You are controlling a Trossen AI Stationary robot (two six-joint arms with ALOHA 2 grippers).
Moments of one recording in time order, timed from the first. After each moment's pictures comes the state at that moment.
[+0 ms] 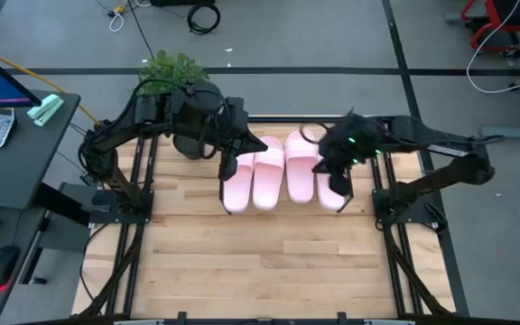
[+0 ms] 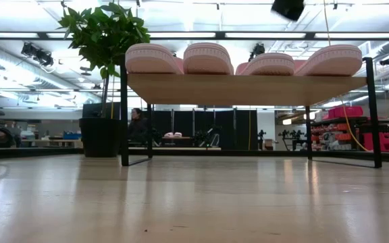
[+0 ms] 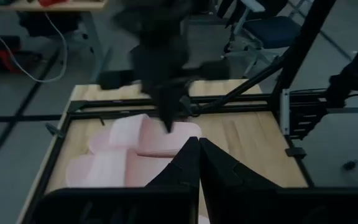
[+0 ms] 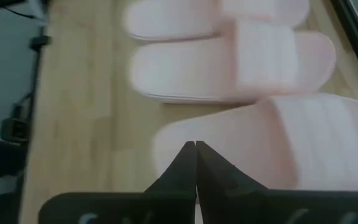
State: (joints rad) left arm 0.07 1.72 2.32 -1.02 0.12 0.04; right arm -0.13 1.26 1.46 -1.06 -0.15 0.10
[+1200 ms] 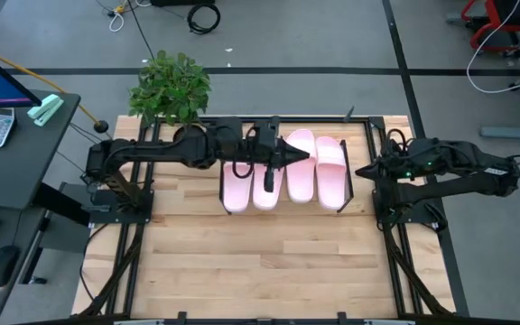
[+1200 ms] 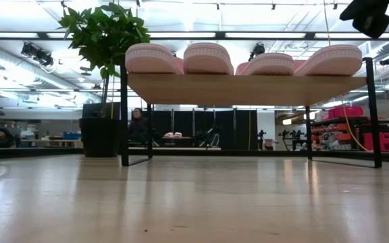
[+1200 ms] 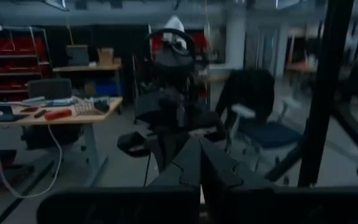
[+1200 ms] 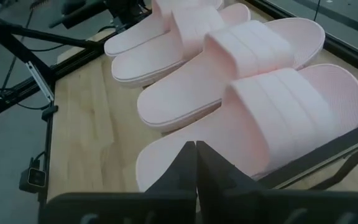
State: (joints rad) left arm 0.07 1.69 1.54 0.26 0.16 0.00; right arm 0.01 0.52 0.93 -0.96 0.11 0.52
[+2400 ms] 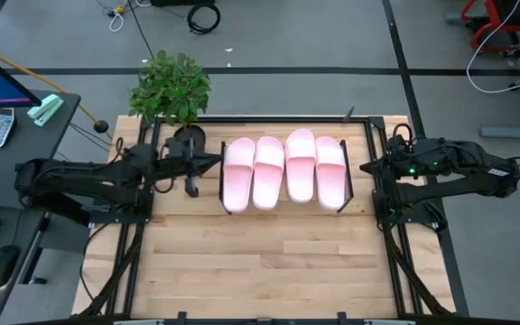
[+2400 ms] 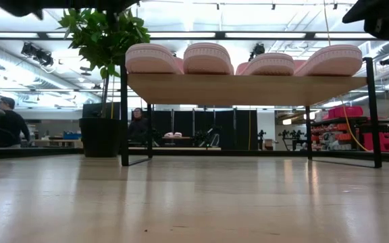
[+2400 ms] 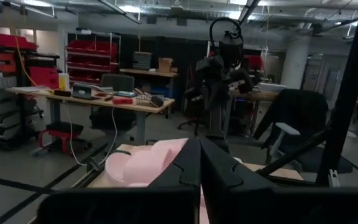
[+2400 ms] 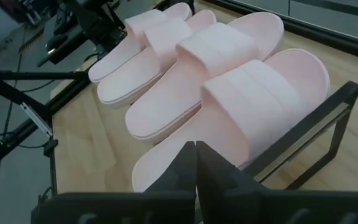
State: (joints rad) left arm 0.09 0.86 0.53 0.52 -0.10 -0.10; right arm 0.01 0.48 0.93 -1.00 0.19 0.71
